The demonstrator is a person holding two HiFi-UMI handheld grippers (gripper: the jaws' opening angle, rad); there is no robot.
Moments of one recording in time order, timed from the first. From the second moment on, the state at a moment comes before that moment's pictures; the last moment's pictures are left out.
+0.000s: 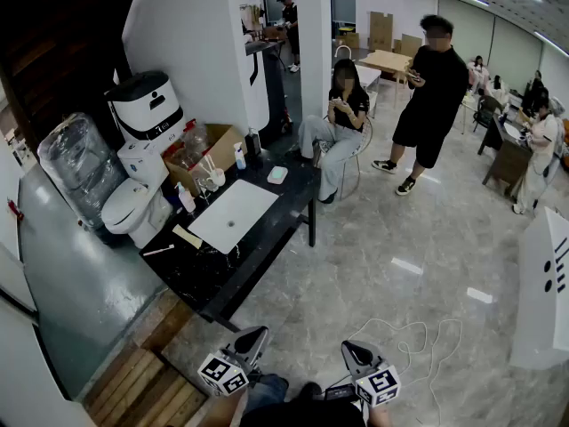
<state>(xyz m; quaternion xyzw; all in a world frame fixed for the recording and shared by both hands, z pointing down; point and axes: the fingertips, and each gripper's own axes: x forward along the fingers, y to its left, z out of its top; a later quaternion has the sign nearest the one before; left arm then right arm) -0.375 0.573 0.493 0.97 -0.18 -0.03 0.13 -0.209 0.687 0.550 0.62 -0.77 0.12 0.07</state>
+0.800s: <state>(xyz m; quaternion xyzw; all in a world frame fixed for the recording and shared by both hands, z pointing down) -0.394 0.549 0.501 0.96 -0.21 -0.03 0.16 -0.221 0.648 0.553 0.59 -0.79 0.12 0.08</state>
